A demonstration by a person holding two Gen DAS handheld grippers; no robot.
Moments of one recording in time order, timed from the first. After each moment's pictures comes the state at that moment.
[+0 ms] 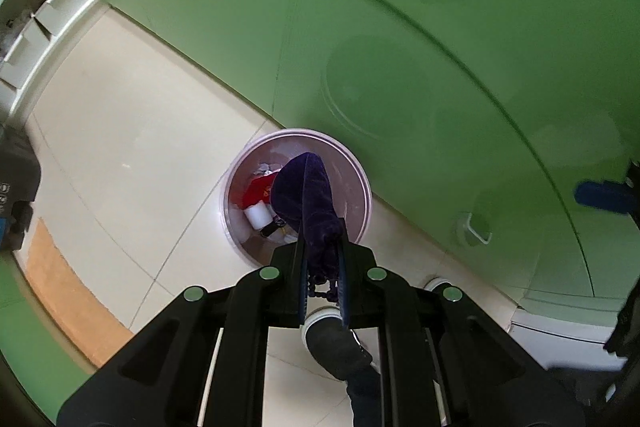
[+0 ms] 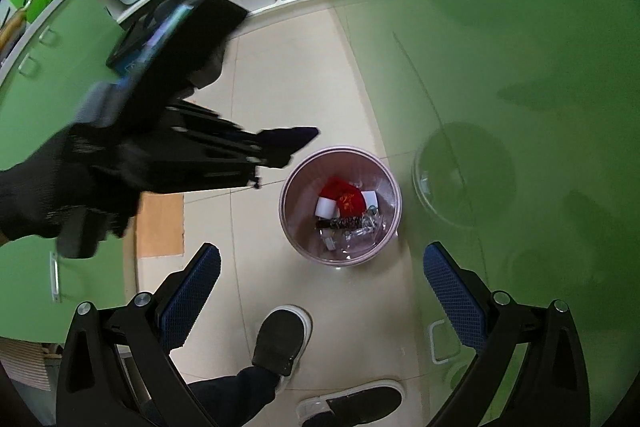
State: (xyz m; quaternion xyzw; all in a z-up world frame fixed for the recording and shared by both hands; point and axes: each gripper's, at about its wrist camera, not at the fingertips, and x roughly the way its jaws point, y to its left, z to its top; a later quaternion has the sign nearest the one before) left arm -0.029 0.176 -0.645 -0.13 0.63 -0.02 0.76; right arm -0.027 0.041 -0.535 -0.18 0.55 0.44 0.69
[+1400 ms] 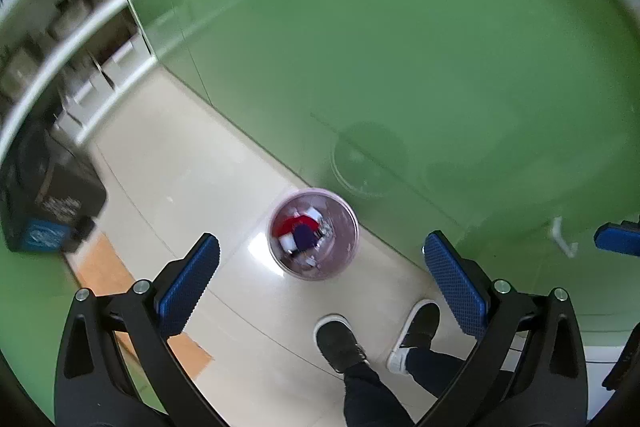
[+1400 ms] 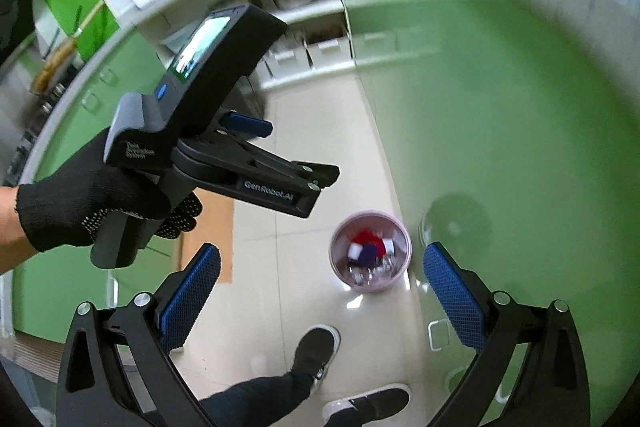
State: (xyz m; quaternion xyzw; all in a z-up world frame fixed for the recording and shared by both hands) left arm -0.066 0.164 -0.390 -0.09 0.56 0.05 0.82; right arm -0.074 0.014 -0.301 -0.14 0.48 0.48 0.72
